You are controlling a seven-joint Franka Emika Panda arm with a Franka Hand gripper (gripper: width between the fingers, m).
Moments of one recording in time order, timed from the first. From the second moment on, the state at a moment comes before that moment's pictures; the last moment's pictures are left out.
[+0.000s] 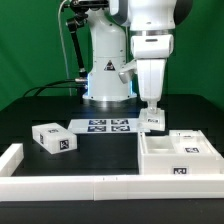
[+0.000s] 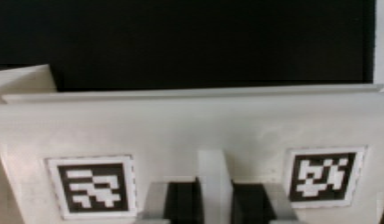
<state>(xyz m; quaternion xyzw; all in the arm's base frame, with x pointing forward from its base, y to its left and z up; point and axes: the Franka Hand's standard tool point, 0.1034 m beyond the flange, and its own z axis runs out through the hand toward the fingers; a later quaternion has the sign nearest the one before) 0.447 0.069 0.074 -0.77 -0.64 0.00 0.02</state>
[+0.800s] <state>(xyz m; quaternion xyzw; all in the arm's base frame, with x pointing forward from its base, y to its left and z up) 0.452 0.072 0.065 -0.77 -0.64 0.00 0.03</state>
